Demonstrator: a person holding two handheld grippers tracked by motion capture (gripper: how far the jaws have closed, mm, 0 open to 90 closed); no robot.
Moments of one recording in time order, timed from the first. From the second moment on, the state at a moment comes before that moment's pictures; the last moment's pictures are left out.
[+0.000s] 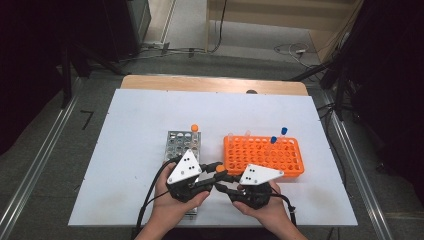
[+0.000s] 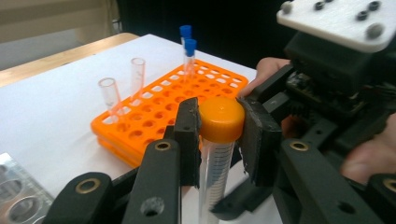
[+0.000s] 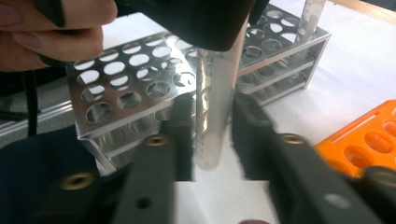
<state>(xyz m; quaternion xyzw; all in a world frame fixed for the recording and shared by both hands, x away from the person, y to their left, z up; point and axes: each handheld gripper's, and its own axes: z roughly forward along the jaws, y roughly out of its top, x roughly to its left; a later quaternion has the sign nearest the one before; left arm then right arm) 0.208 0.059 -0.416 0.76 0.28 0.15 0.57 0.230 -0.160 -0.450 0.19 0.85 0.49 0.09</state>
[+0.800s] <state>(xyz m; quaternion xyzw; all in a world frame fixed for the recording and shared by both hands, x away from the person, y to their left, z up) 0.228 0.091 -0.393 0.74 0.30 0.18 0.58 0.241 -0.231 -0.440 0.24 0.81 0.52 0.09</state>
